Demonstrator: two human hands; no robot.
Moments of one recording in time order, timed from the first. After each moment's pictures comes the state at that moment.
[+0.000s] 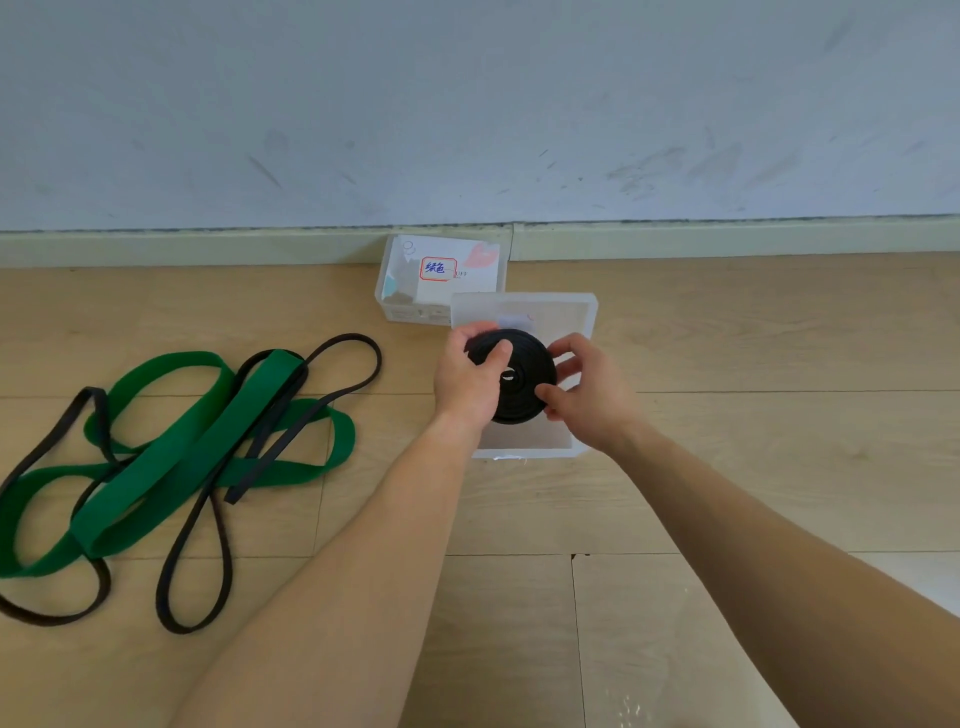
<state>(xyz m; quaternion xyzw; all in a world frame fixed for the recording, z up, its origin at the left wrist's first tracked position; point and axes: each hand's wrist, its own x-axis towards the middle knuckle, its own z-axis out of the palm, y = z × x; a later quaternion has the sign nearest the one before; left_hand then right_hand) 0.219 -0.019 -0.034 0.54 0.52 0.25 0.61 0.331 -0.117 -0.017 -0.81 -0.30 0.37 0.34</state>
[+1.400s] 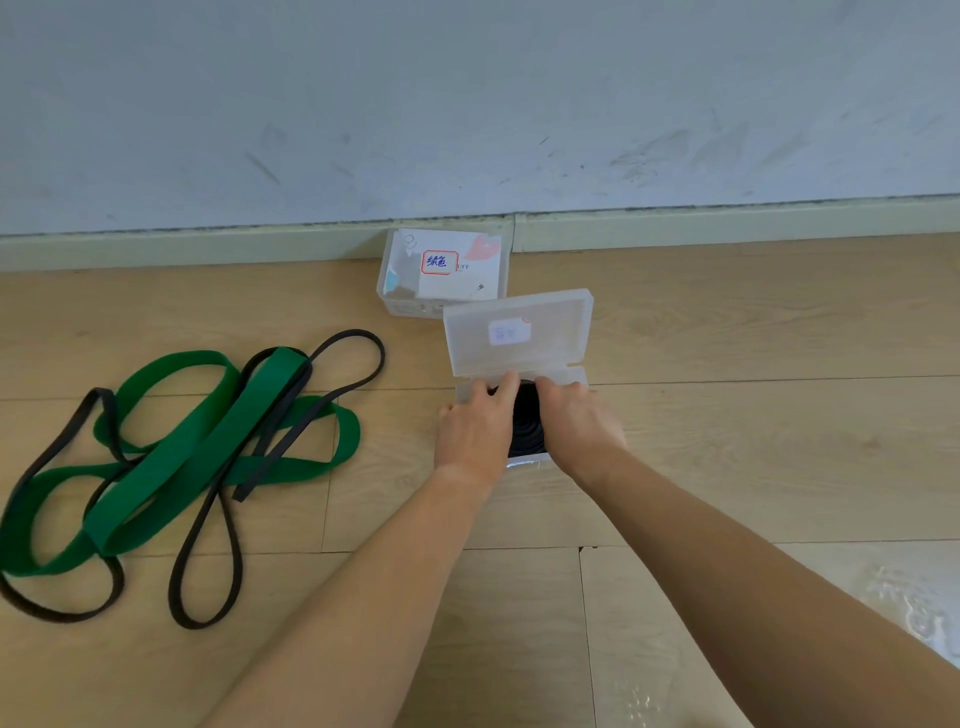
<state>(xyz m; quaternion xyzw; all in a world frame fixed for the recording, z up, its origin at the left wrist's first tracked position) 0.186 -0.050 -0.084 0.92 0.39 -0.01 0.10 0.302 -0.118 -0.048 -0.85 -0.48 0.19 -0.05</state>
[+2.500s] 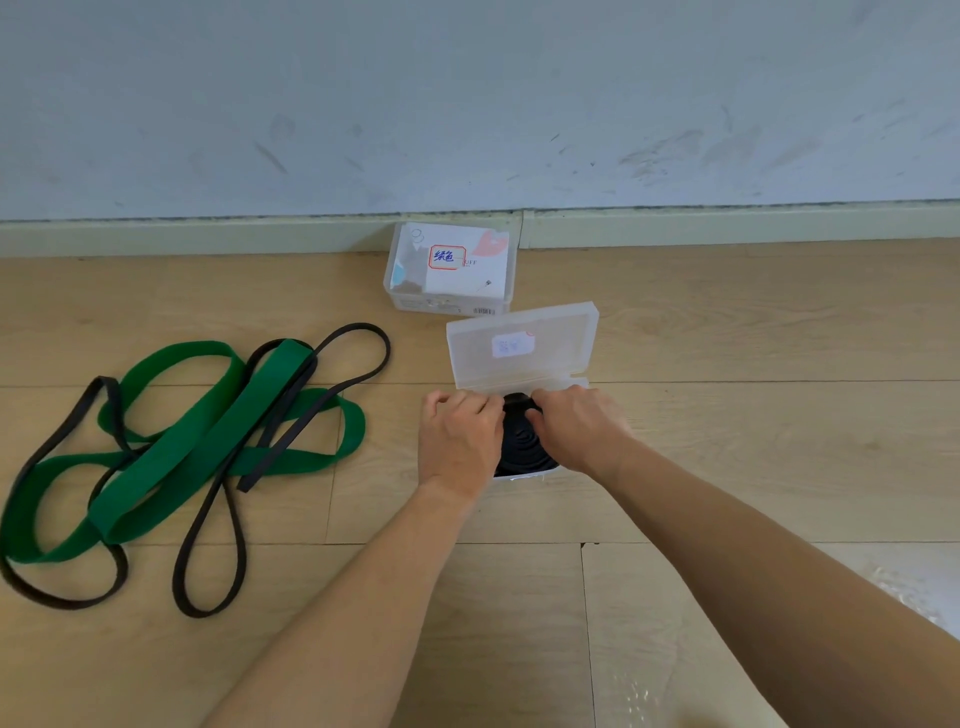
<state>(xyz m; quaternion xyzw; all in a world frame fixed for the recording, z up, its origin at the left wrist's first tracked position) 0.158 -0.048 -0.104 0.92 0.36 0.17 0.07 0.309 -0.119 -0.065 -0.82 -0.54 0.19 -0.05</state>
